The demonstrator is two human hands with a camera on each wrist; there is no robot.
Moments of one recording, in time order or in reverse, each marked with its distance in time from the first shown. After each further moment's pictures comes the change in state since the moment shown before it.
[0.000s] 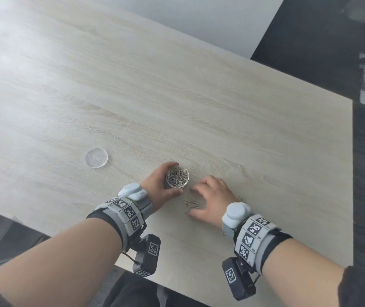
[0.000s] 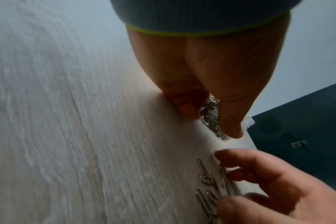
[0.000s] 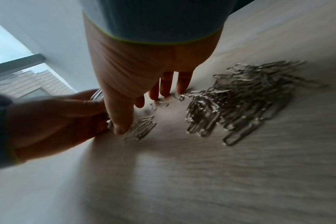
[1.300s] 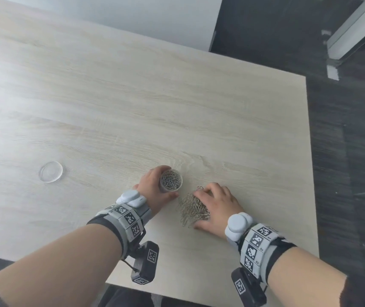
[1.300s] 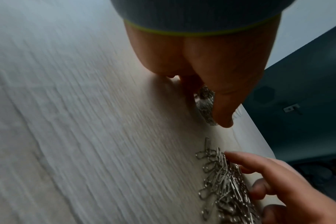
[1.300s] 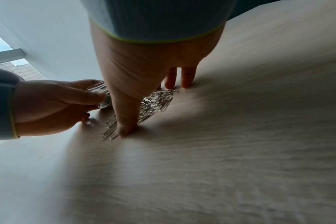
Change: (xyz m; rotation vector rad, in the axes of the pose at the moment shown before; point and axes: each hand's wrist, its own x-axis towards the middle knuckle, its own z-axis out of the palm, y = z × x) left_hand 0.008 0.046 0.078 0.220 -0.017 -0.005; right_hand -0.077 0.086 -0.004 -0.093 0.031 0.087
